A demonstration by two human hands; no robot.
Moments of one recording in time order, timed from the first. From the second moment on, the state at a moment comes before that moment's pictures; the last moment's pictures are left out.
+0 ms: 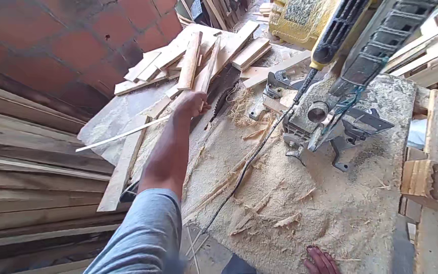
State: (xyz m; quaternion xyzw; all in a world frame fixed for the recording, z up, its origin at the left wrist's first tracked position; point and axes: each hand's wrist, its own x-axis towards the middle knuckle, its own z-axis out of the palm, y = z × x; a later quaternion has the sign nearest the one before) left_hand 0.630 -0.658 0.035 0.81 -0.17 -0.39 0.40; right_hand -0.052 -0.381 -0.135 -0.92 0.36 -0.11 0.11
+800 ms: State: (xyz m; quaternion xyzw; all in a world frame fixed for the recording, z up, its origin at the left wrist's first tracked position) left_hand -0.181 -0.269 0.030 0.54 -0.44 -0.62 0.37; right_hand -0.482 -0.297 0.012 -0.59 0.53 -0.36 0.49
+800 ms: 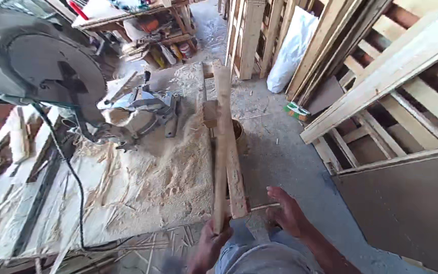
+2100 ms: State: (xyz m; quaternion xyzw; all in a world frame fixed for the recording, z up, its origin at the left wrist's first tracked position) left_hand -0.315 -1.317 0.021 0.53 -0.58 -0.32 0.53; right_hand -0.595 -1.345 0.038 -0.73 0.48 0.04 0.49
